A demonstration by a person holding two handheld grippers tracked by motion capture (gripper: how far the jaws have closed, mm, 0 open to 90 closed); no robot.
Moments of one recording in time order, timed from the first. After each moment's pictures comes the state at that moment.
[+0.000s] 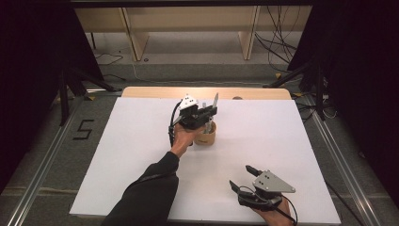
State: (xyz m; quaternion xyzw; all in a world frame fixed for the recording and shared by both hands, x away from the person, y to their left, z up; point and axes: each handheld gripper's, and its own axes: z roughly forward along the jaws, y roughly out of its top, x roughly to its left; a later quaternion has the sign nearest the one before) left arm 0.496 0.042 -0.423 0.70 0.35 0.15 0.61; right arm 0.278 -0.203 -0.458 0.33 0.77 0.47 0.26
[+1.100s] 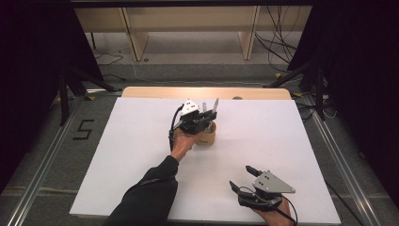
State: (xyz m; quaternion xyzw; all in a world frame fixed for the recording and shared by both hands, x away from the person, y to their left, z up) left arm 0.488 0.041 -0.435 0.71 0.34 0.17 0.59; right arm 0.277 -0.203 -0.458 0.33 0.78 0.47 0.26
